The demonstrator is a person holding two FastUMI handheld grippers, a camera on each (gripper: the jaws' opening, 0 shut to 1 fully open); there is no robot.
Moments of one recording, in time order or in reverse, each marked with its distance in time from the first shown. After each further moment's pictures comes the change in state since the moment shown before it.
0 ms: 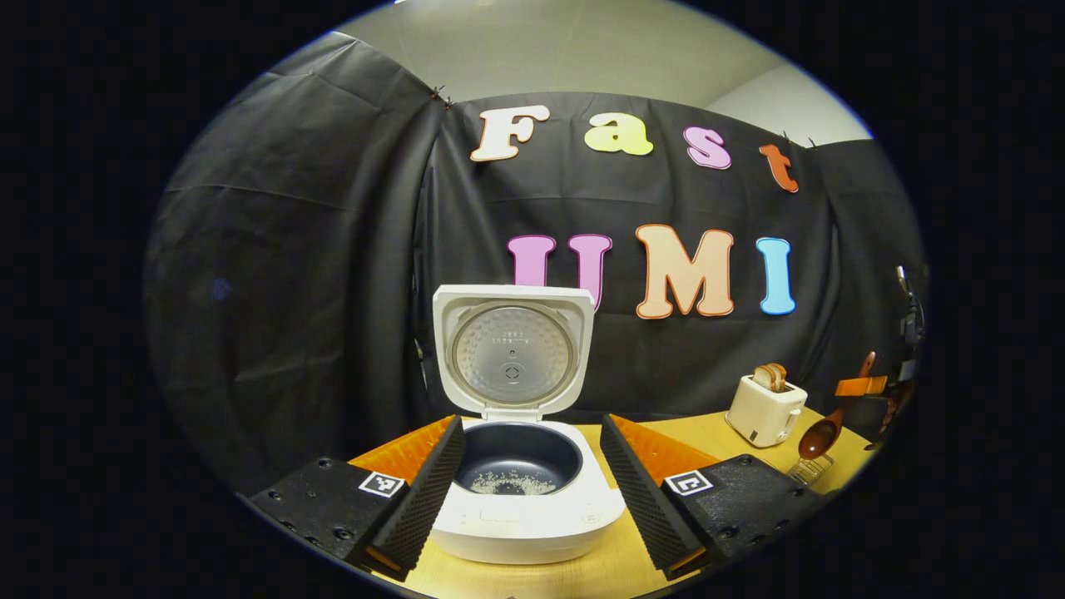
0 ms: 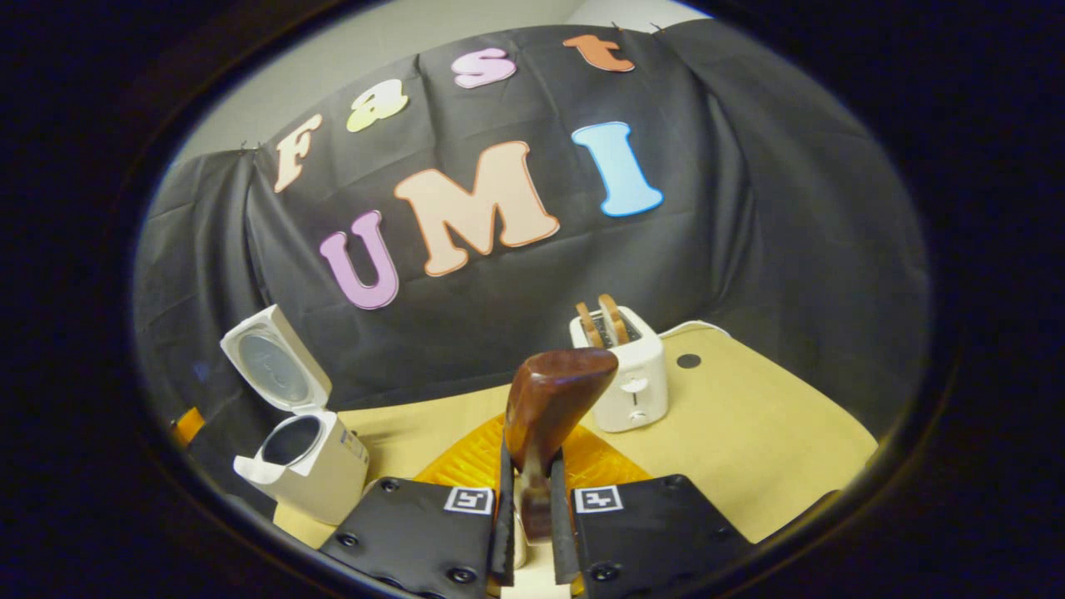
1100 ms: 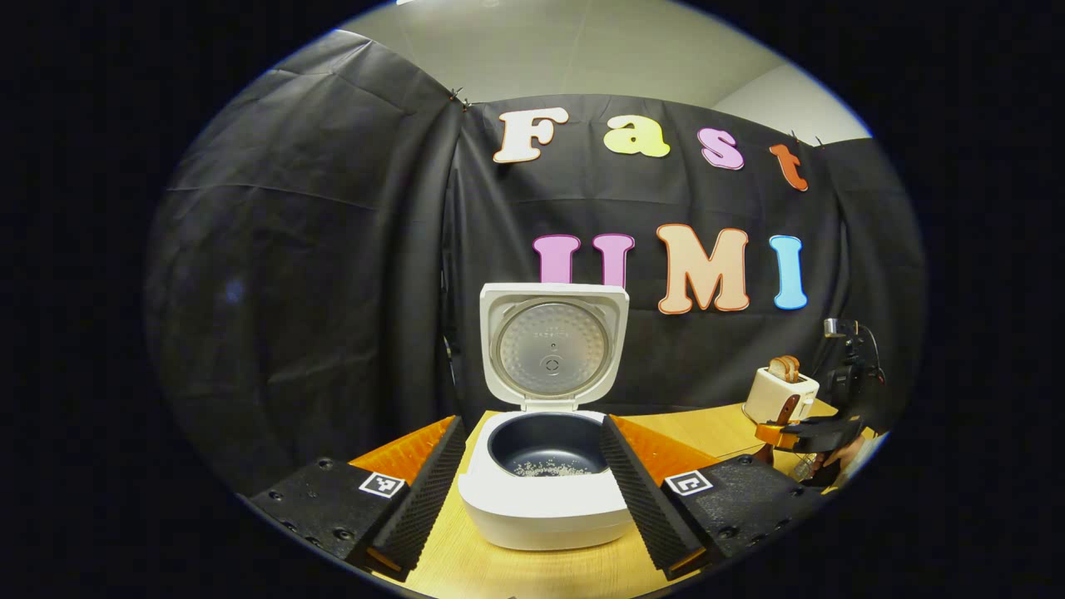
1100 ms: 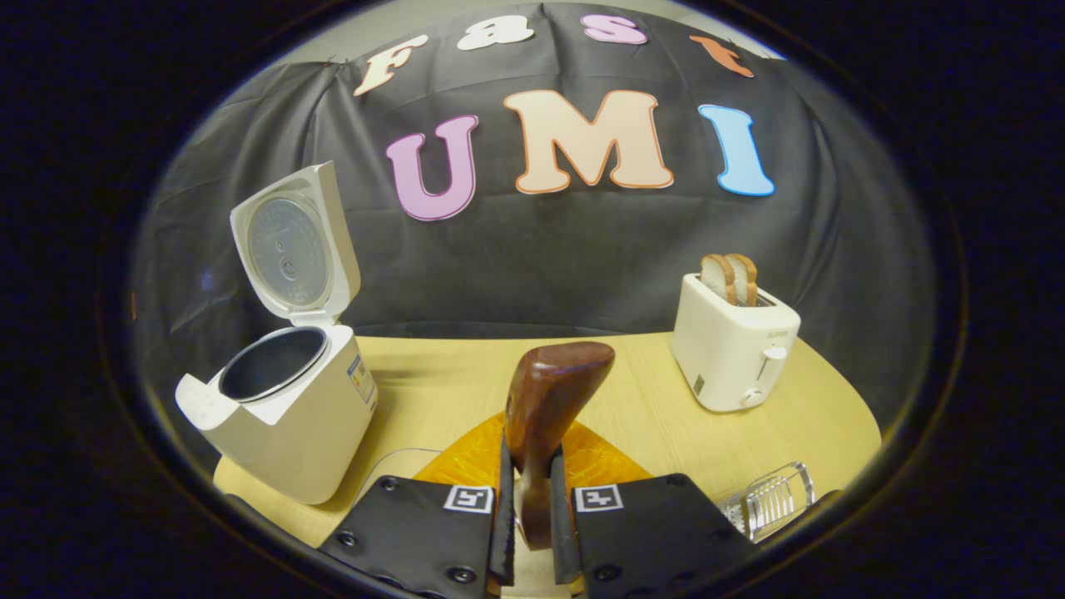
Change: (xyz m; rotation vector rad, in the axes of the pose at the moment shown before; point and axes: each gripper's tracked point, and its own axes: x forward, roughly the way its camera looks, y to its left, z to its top) left arm -0.032 0.051 -0.002 0.009 0.006 0.053; right arm 0.079 0.121 -0.124 -0.272 0.098 0.054
